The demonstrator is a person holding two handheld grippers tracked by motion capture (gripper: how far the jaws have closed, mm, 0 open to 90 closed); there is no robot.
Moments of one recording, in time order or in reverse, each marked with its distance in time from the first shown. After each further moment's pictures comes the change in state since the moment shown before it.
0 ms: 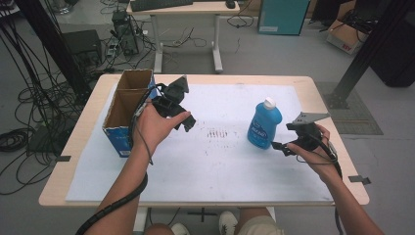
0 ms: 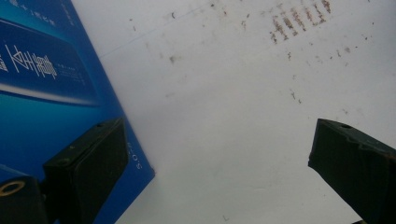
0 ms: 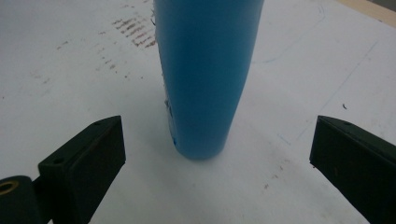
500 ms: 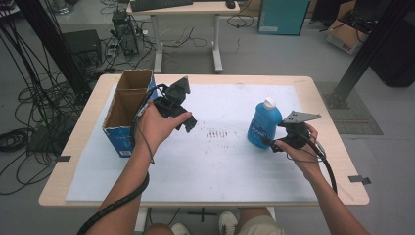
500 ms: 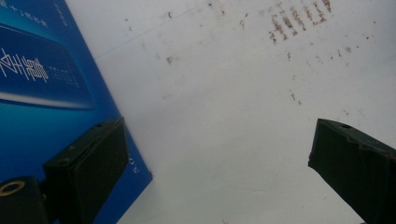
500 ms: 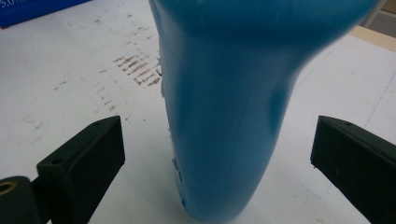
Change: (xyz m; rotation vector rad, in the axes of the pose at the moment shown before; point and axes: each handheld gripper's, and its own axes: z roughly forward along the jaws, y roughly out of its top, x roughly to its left) left arm 0.000 0.002 0.006 0.005 -0.002 0.005; right arm 0.006 0.003 0.029 -0.116 0.002 0.025
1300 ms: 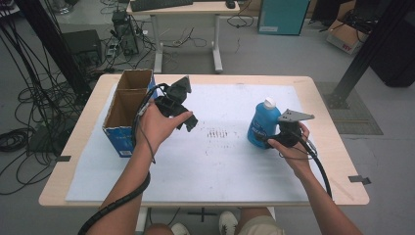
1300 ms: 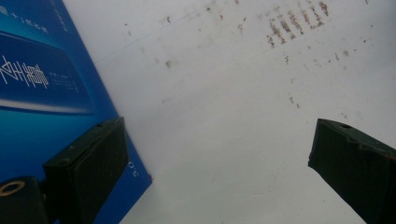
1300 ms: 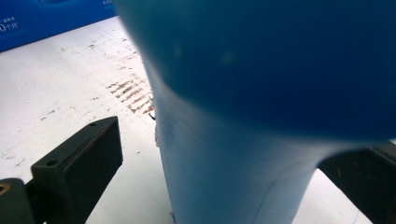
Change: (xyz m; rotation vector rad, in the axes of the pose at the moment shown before) left arm -0.002 0.002 -0.002 -0.007 0.001 0.006; right arm 0.003 0.002 0.020 -0.085 -0.018 0.012
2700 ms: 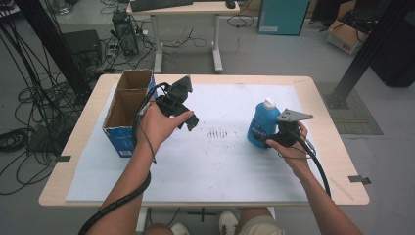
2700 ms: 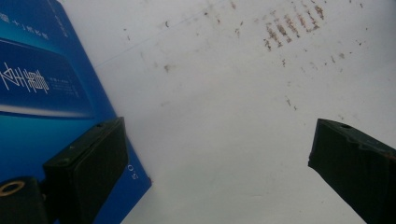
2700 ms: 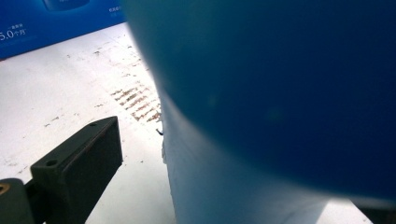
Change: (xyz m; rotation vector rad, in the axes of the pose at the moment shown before) left arm -0.002 0.001 -0.002 -0.010 0.001 0.009; right arm 0.001 0.001 0.004 -0.028 0.017 -0.010
